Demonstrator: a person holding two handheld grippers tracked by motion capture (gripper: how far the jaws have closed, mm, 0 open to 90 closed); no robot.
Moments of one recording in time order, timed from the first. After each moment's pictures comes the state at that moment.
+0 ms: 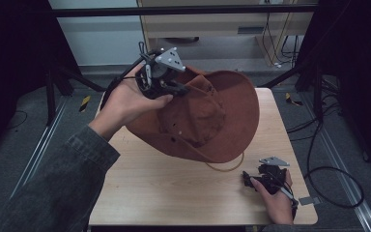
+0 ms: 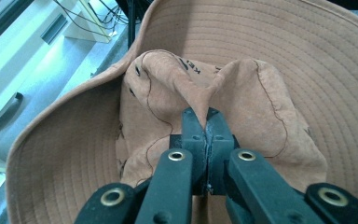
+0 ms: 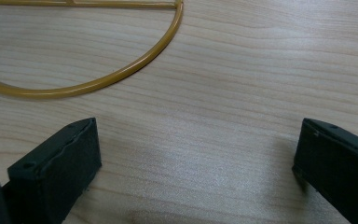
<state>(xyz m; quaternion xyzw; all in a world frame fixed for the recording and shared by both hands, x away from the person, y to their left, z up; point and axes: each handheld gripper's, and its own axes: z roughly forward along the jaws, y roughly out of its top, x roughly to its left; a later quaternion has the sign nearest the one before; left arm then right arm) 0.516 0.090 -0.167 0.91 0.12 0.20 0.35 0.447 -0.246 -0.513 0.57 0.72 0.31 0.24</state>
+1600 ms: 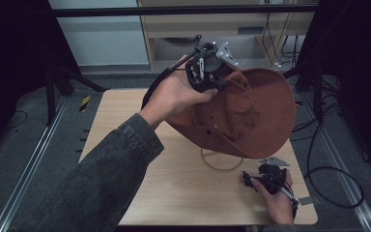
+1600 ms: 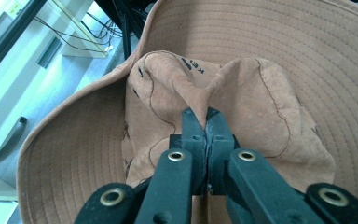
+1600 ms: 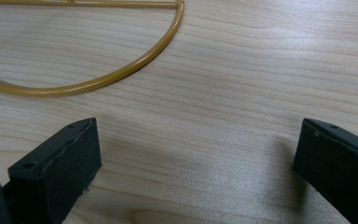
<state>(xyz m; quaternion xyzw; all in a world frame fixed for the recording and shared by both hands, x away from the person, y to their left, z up) 0.525 -0.001 -0.162 0.91 0.08 0.21 0.34 0.447 -0.247 -0.513 0.57 0.72 0.31 0.24</state>
